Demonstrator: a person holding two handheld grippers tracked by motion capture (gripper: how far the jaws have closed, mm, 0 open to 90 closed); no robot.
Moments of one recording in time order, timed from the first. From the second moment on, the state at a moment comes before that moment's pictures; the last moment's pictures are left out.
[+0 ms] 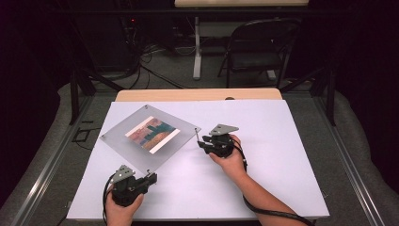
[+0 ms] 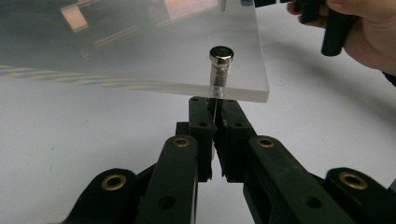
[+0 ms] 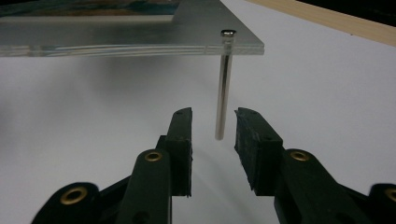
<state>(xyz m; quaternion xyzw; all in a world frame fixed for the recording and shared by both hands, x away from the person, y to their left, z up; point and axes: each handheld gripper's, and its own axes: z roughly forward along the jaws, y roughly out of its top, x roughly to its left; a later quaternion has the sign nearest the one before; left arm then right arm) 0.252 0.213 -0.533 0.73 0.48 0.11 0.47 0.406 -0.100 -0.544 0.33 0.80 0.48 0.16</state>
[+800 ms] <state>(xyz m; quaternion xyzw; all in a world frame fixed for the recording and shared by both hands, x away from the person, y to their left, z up) 0.252 0.215 -0.532 0.74 0.47 0.11 0.47 0.431 -0.078 -0.551 0.34 0.79 0.48 0.14</state>
